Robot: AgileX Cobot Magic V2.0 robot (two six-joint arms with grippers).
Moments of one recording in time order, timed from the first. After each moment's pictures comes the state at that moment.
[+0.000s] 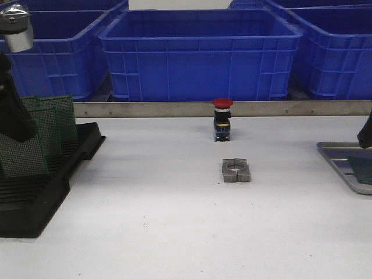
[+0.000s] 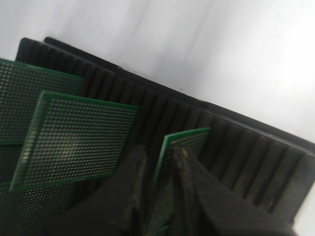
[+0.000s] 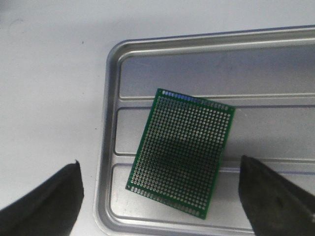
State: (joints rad) left arm -0.10 1.60 -1.00 -0.52 0.67 1.47; right arm -0.21 1.60 -0.76 1.06 0.32 -1.03
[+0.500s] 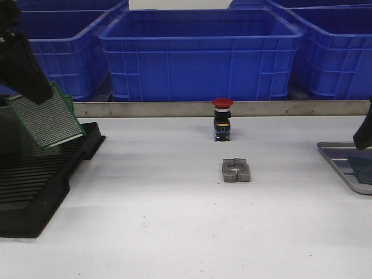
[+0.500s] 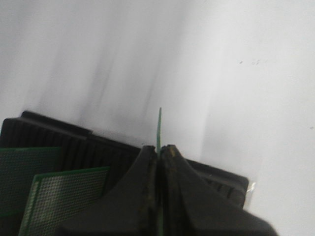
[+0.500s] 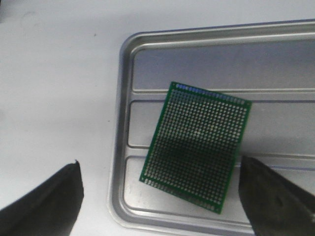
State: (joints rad) left arm -0.15 1.57 -1.18 -0.58 0.98 1.46; right arm -0.21 1.60 -0.76 1.06 0.38 -1.05
